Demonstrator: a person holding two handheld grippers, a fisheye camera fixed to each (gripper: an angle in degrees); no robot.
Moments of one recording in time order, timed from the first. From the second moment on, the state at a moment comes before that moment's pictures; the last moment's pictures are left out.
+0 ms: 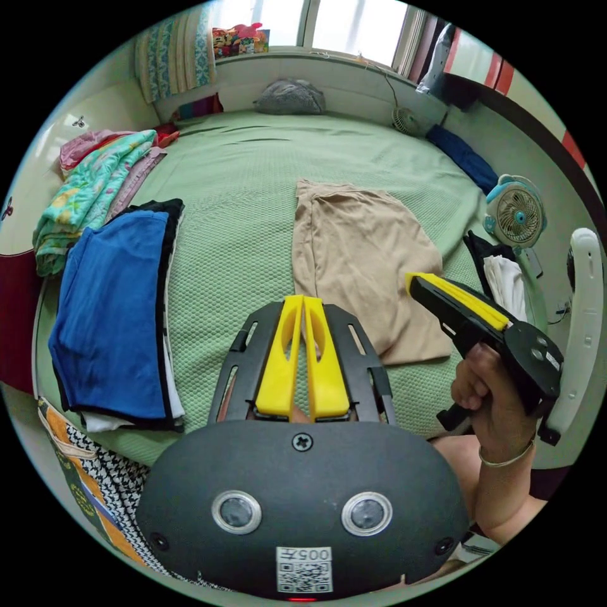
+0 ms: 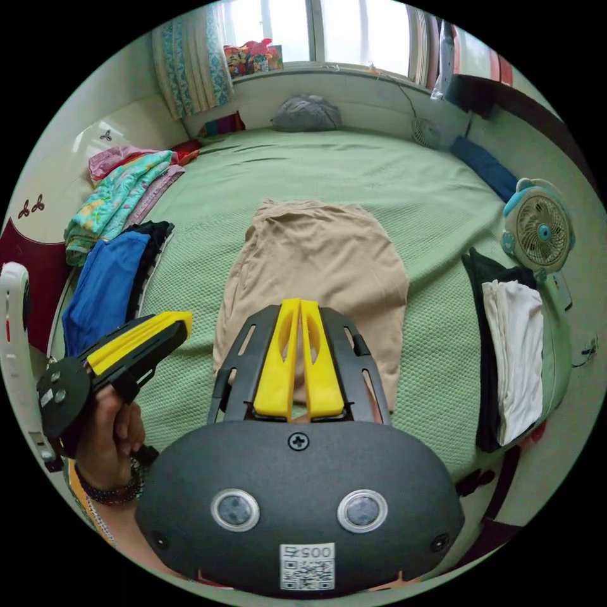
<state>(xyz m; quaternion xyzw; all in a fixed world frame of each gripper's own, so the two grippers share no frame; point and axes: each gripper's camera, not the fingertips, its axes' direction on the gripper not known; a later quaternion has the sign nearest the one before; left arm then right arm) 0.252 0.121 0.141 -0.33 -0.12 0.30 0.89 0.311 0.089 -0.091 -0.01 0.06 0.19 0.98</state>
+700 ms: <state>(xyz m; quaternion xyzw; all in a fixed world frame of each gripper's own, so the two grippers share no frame) 0.244 0.119 0.133 -0.31 -0.14 0.31 0.89 0.290 0.079 -0.055 -0.06 0.04 0.16 0.99</state>
